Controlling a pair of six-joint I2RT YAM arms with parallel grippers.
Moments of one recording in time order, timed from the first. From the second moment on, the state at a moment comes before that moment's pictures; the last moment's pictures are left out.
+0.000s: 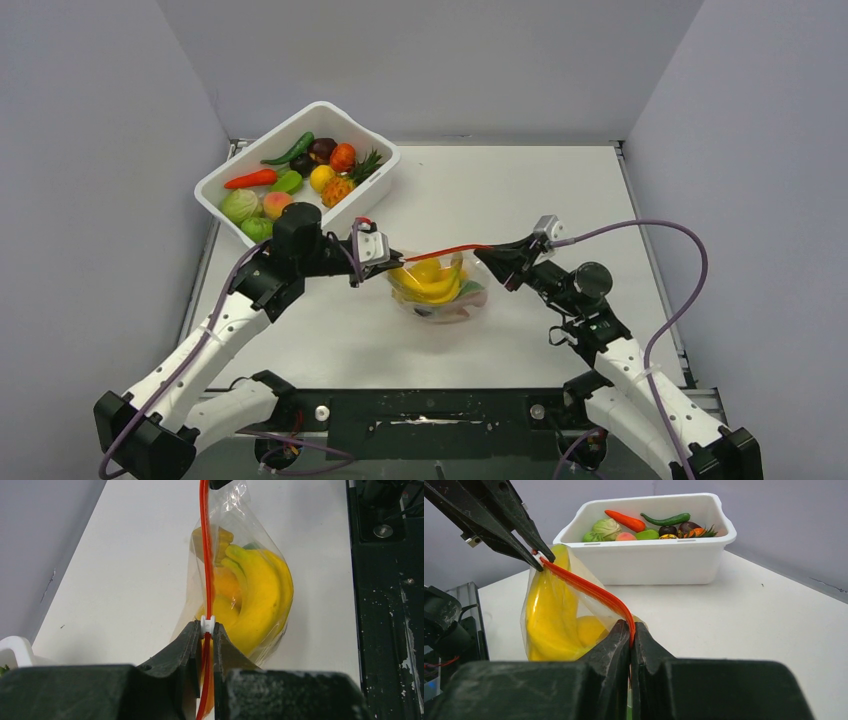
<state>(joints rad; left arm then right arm) -0.54 1.01 0.93 -0.30 0.75 0.51 0.42 0.75 0.41 0.50 -0.51 0.18</state>
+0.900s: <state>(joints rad) -0.52 0.96 0.93 -0.39 0.69 0.51 0.24 0.68 0.35 0.49 -0.53 0.25</state>
